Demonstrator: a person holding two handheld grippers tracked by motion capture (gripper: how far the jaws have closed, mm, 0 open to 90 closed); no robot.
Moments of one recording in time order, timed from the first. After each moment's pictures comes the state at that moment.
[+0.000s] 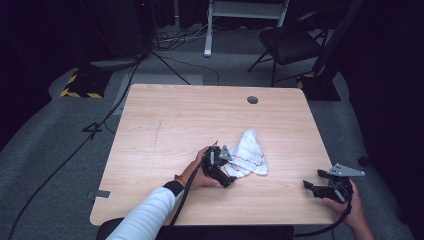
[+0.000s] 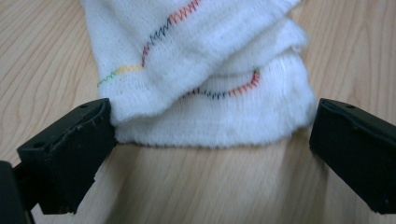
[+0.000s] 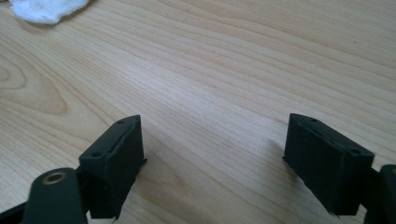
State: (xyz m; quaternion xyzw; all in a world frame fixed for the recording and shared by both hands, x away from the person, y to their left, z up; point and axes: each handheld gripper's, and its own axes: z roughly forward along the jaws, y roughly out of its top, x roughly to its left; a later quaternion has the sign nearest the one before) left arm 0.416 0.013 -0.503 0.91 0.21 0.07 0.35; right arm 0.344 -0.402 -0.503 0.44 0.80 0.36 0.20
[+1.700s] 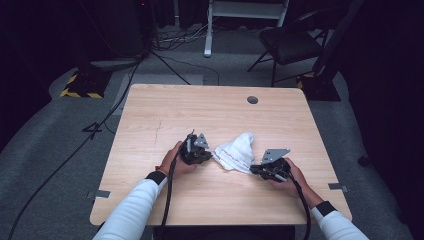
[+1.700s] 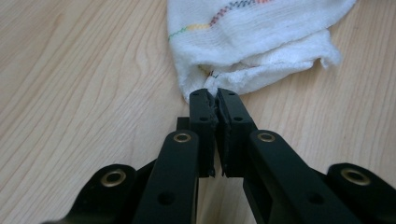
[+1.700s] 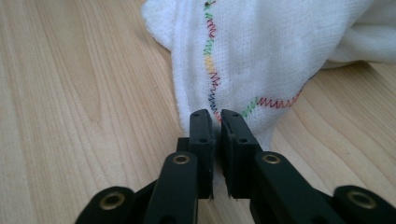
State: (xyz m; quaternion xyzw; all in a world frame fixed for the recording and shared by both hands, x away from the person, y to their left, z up) left arm 0.444 0.092 -0.490 0.91 0.21 0.08 0.34; right arm 0.400 -0.225 -0.489 0.20 0.91 0.34 0.12
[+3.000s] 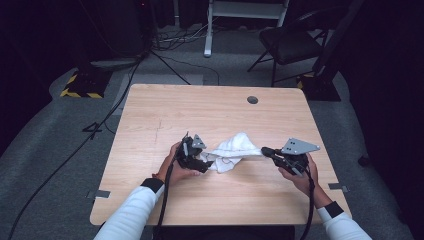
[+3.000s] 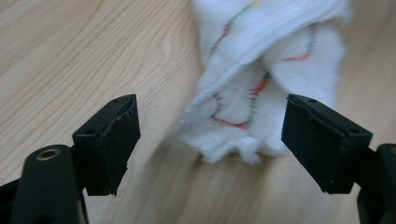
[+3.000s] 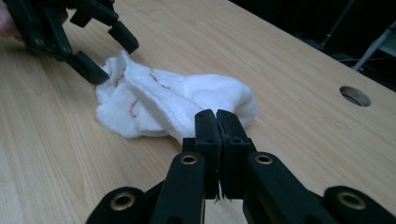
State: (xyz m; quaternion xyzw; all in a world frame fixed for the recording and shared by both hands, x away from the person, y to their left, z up) left arm 0.428 0.089 -0.490 0.89 0.30 0.12 0.34; right arm 0.387 -0.253 -0.428 0.24 0.83 0.45 0.23
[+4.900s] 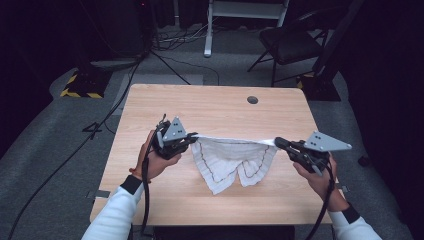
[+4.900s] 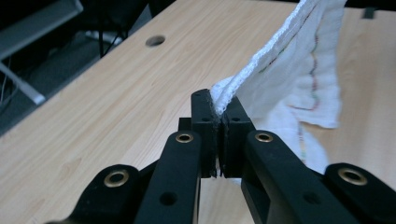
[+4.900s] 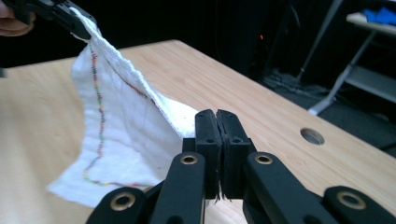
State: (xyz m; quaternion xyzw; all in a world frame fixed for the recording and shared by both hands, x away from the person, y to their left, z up) left arm 0.396 0.137 -0.374 0.85 0.24 0.20 0.43; right arm 0.362 -0.269 -0.364 0.26 0.78 0.50 0.26
